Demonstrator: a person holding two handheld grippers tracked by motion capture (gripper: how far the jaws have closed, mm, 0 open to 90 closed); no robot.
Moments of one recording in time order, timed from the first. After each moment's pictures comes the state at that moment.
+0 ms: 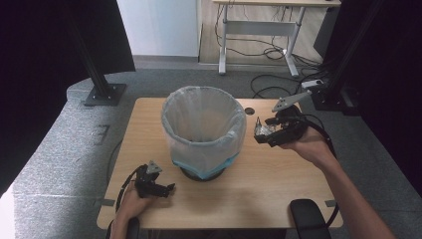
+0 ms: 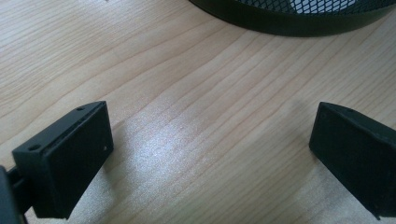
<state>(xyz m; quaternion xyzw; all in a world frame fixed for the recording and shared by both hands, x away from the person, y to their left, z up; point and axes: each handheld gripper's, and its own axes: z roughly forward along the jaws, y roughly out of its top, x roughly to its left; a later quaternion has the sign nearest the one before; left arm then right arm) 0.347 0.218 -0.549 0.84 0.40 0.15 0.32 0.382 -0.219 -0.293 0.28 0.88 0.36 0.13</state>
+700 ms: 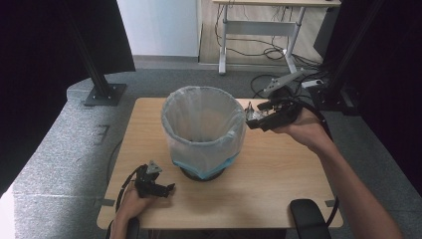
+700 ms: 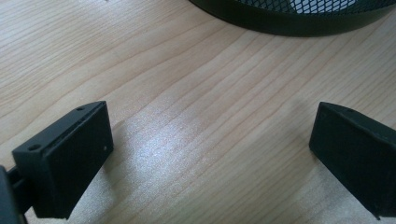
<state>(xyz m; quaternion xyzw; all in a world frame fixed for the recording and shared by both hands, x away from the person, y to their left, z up) 0.347 0.218 -0.549 0.84 0.40 0.15 0.32 0.394 -0.193 -0.246 0.26 0.88 0.37 0.12</state>
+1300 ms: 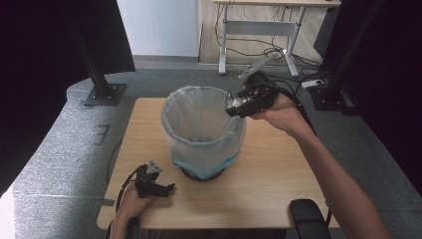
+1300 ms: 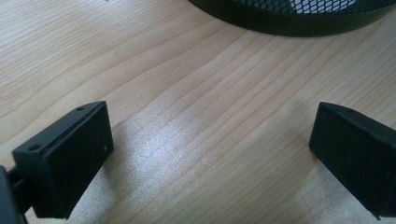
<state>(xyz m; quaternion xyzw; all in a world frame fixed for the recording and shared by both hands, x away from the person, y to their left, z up) 0.347 0.218 -0.549 0.84 0.40 0.15 0.32 0.418 -0.138 -0.224 0.23 0.89 0.36 0.13</state>
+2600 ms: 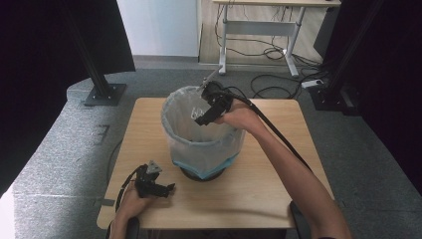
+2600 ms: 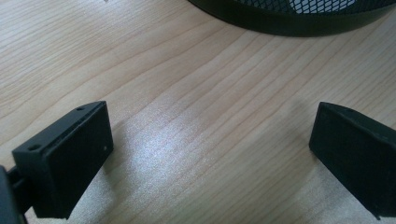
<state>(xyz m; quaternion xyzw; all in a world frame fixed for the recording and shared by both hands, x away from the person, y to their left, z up) 0.348 0.218 -0.549 0.84 0.40 0.15 0.32 0.461 -0.047 -0.281 0.20 0.93 0.30 0.11</state>
